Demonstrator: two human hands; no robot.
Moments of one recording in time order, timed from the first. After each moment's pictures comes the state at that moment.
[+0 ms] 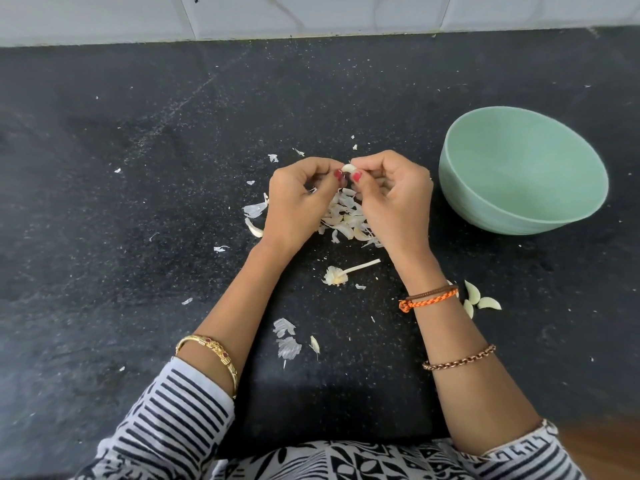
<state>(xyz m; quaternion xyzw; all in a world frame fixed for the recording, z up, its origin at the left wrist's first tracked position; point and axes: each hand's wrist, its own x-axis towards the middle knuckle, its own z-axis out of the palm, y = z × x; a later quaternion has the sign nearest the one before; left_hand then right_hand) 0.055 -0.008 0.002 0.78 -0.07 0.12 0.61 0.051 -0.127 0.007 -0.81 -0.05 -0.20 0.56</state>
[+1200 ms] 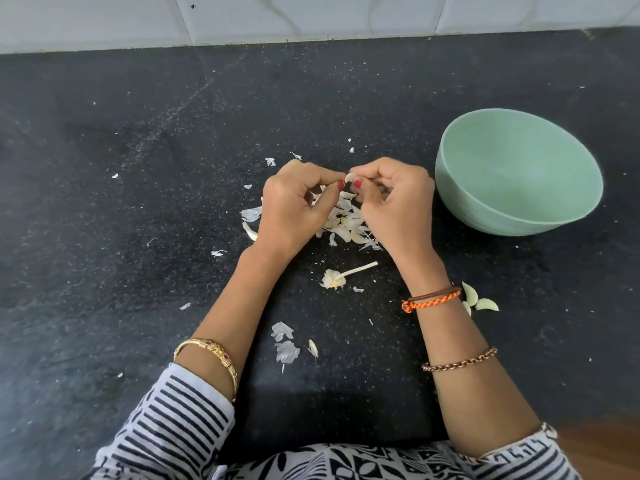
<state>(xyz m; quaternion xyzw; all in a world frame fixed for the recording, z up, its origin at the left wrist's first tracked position) 0.056 -0.003 -0.007 0.82 -0.16 0.24 0.49 0.050 -0.134 0.009 -0.84 -0.05 -0.20 0.50</state>
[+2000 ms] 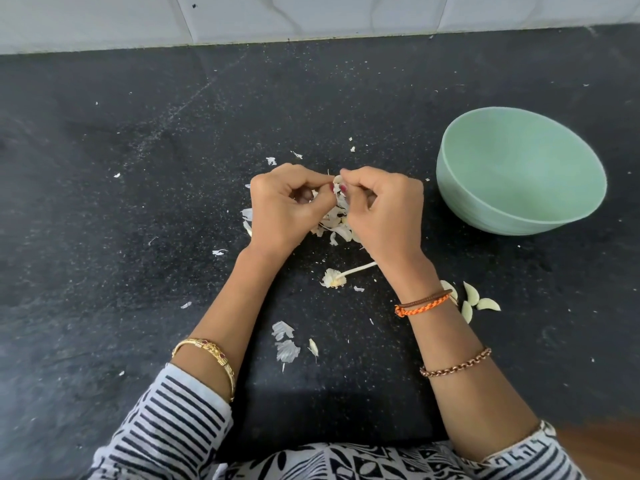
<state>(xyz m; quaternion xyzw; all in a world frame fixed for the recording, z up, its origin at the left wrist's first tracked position) 0.053 0.001 -0.005 0.77 -0.12 0.23 0.58 0.045 -0.123 0.005 -0.85 -0.11 -0.28 0.43</state>
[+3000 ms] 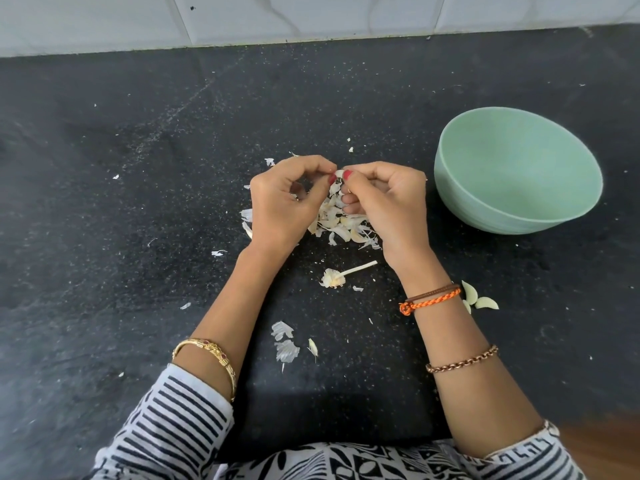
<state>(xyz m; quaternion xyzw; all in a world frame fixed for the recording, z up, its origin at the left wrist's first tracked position) 0.054 -0.002 -0.001 0.78 -0.14 0.25 0.56 0.041 -0.124 0.024 -0.71 0.04 -0.05 0.70</state>
